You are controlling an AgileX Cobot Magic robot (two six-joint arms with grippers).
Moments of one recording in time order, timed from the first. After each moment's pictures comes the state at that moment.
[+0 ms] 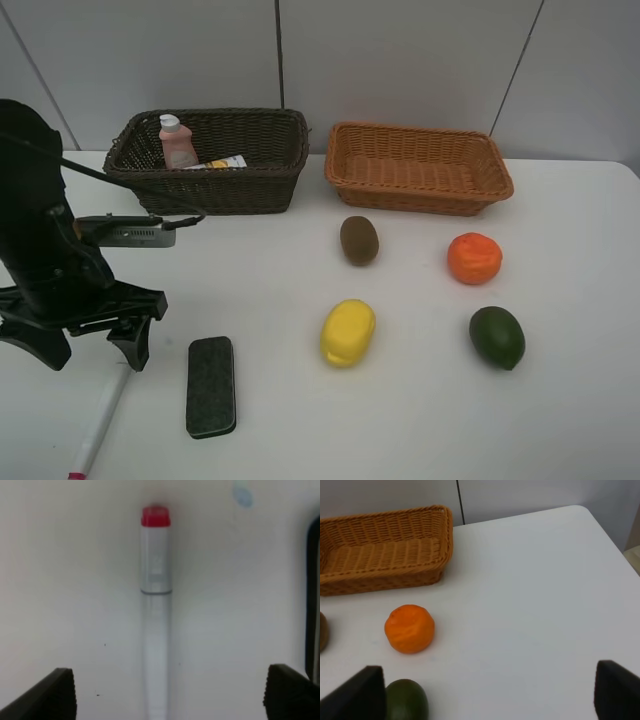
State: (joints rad) left arm -0.36 1.67 -0.73 -0.10 0.81 -0.27; right arm -0.07 0.00 -0.53 -0.09 1.07 0.12
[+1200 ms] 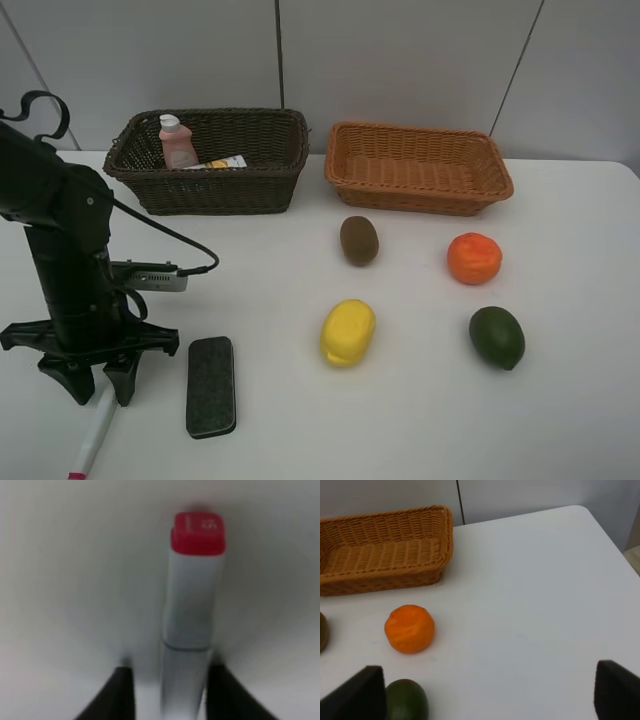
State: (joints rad) left arm -0.36 1.91 -0.73 -0.09 0.75 -0.29; right arm -0.07 0.00 -0.53 -0.09 1.07 0.12
